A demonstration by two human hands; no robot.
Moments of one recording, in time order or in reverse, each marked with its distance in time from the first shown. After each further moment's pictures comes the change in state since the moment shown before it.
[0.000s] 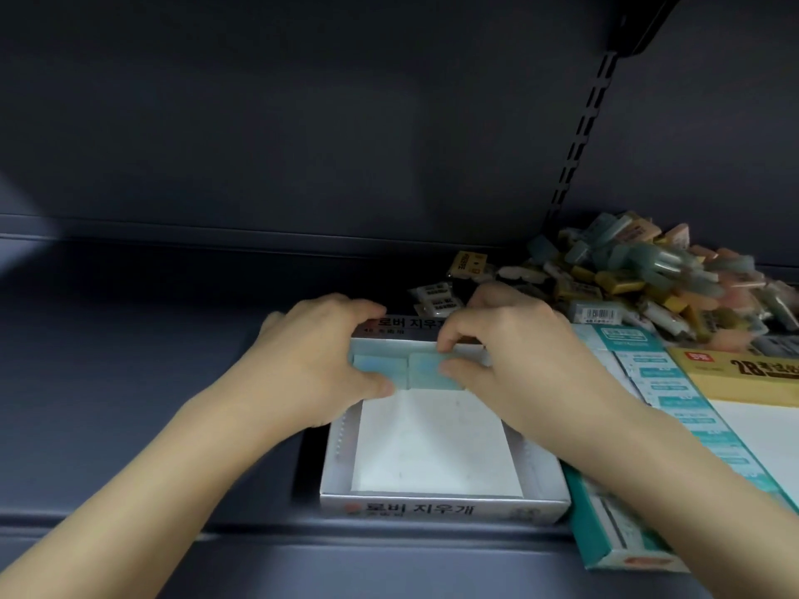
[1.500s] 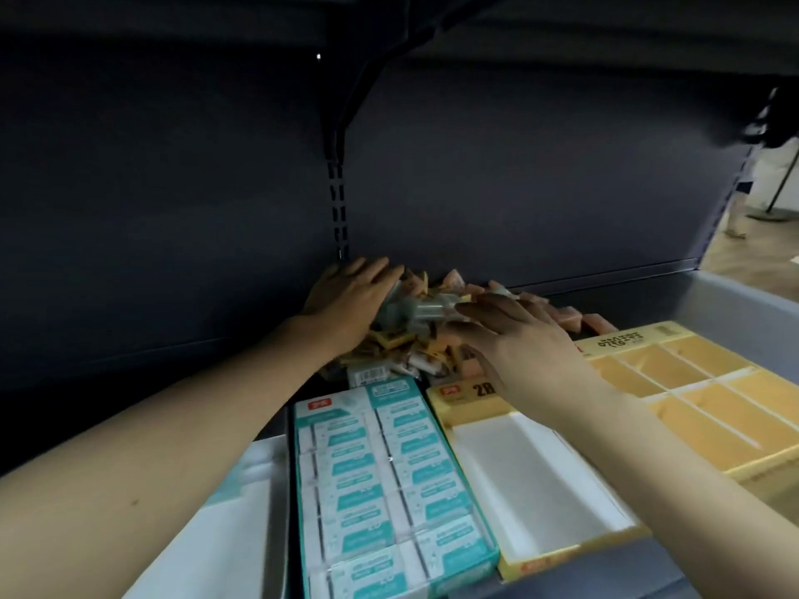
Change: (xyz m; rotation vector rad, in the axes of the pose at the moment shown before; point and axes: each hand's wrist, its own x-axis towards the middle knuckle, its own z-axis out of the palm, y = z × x) left_hand 0.166 0.176 0.054 0.555 0.141 0.522; right_hand -0.063 0.206 -0.062 -0.597 0.446 -0.071
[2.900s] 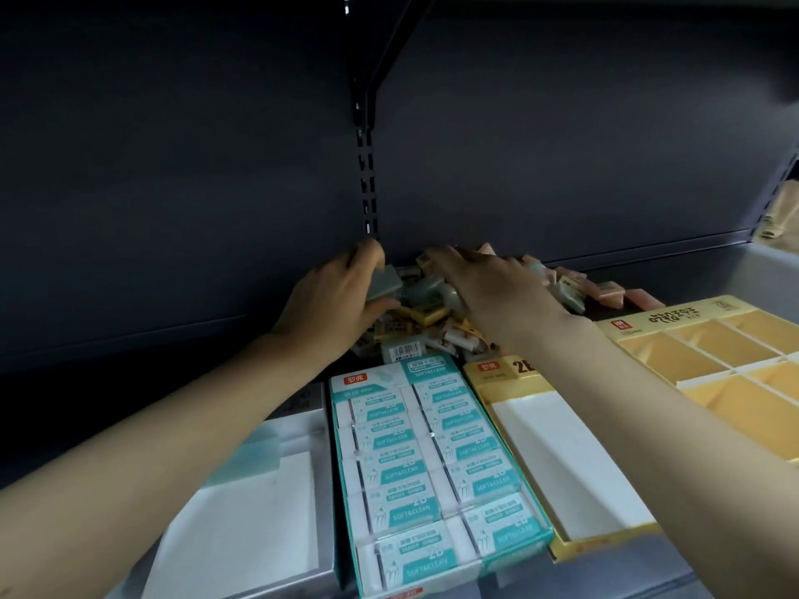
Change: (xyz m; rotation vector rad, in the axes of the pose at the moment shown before) left_hand -0.054 -0.023 0.005 -0.361 0.449 0.024; right_hand 0.067 -0.038 -0.011 0.224 -0.327 0.210
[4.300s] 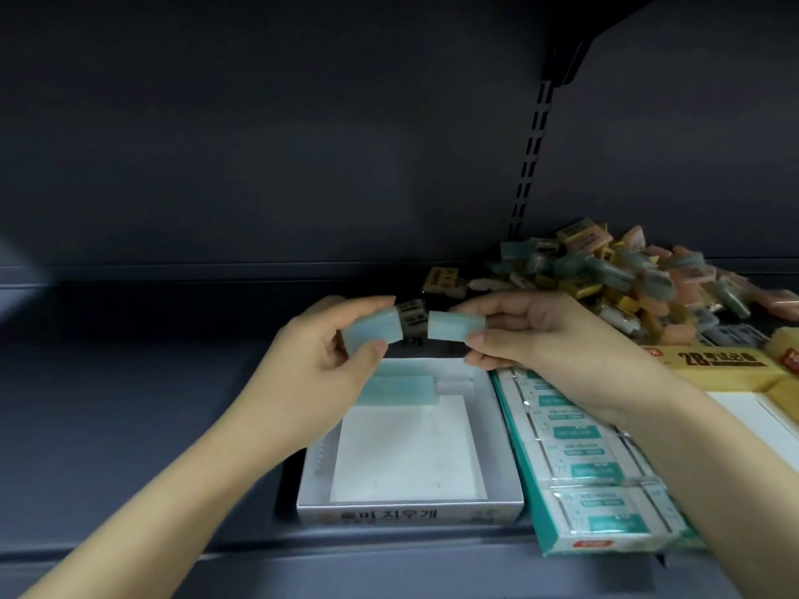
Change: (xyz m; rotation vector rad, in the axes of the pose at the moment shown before) left_hand -0.147 -0.014 -0.105 -0.701 -0.054 -0.694; right_hand -0.027 -0.115 0.012 1.392 -0.410 0.185
